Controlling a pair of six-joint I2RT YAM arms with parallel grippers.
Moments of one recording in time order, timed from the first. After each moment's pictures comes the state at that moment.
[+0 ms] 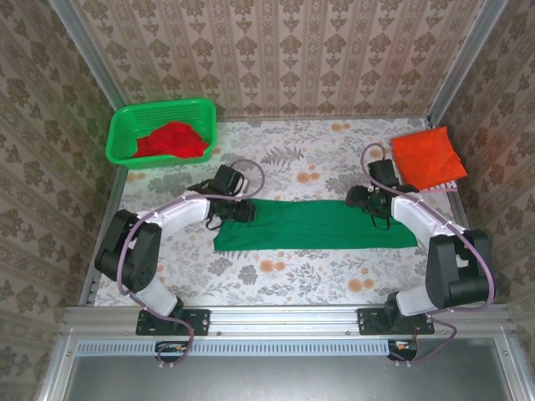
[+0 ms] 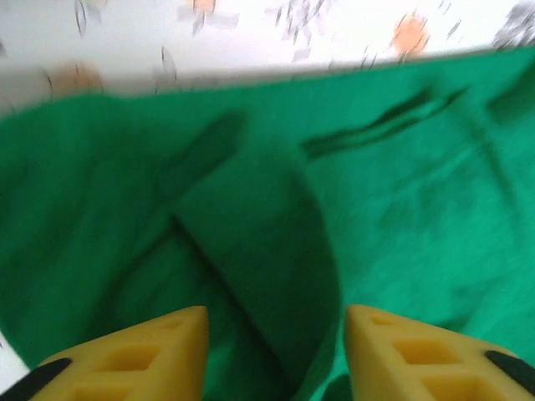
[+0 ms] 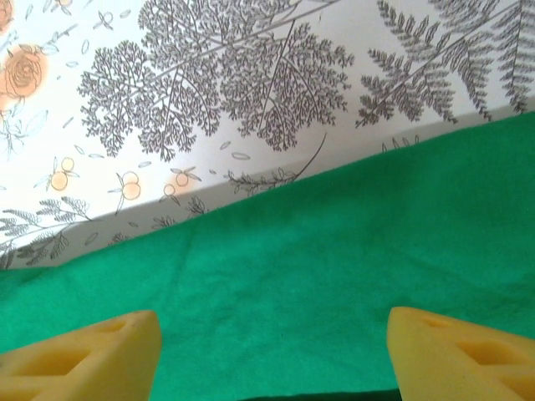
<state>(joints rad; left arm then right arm) -0.55 1.61 0.95 -0.45 0.15 -0.29 0.09 1.45 0.87 -0.48 0.00 0.47</state>
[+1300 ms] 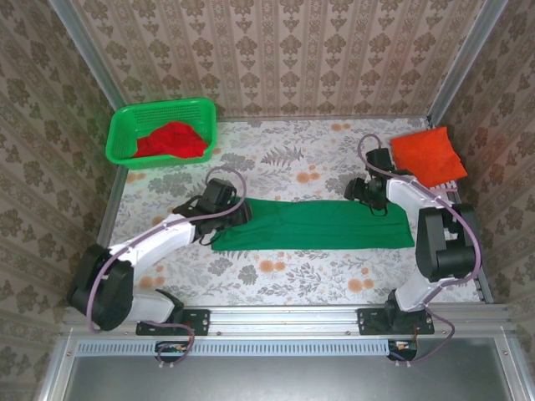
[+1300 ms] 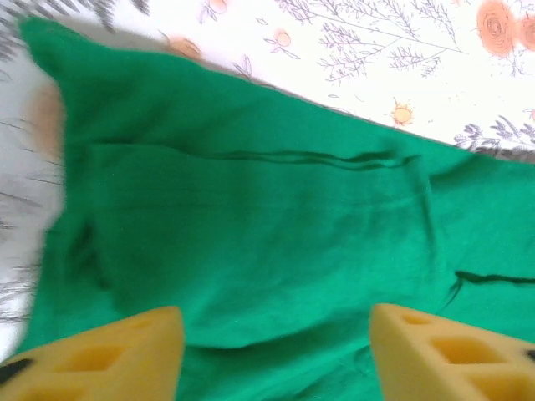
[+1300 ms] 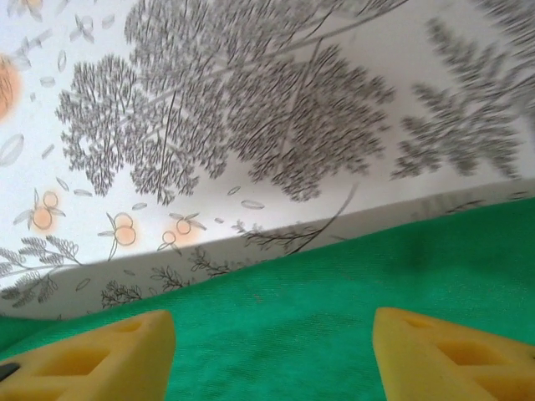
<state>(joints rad) -0.62 1.37 0.77 -0.32 0.02 -0.70 0.07 1.66 1.03 -0.53 -0.07 0.43</state>
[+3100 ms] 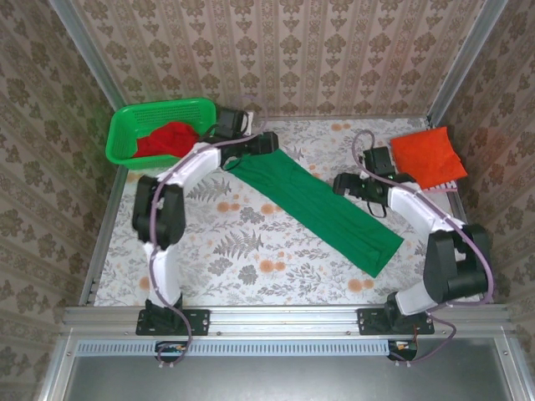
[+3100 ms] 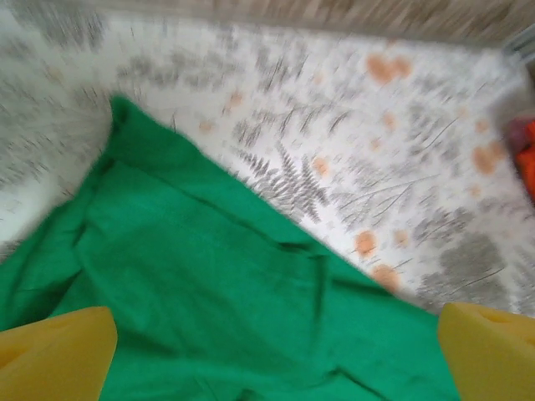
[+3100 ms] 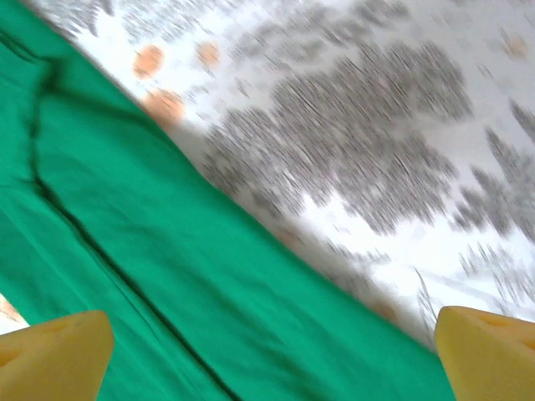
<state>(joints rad) -0.45 1.94 1.58 -0.30 0.25 -0.38 0.15 1.53 1.05 -0.47 -0.06 0.33</state>
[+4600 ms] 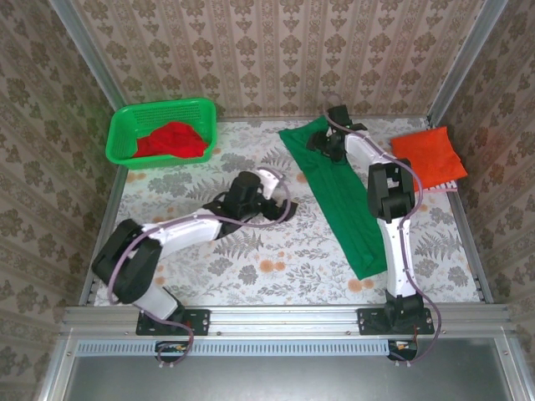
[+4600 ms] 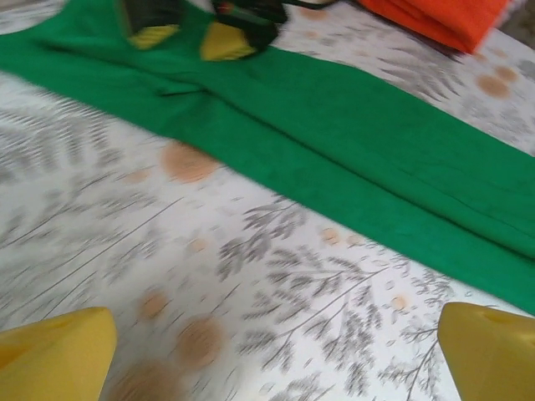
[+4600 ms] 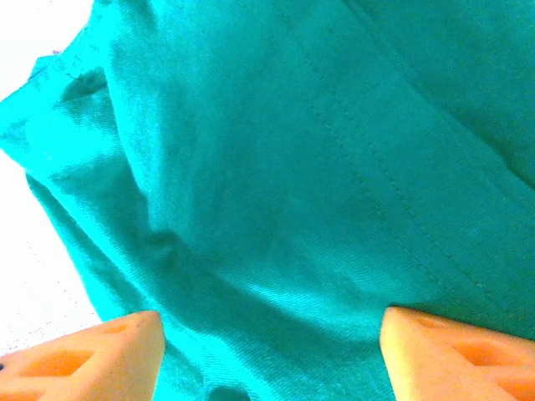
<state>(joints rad) -0.79 1.60 0.89 0.18 0.16 -0.08 0.16 2.44 2.06 -0.61 -0.20 0.55</state>
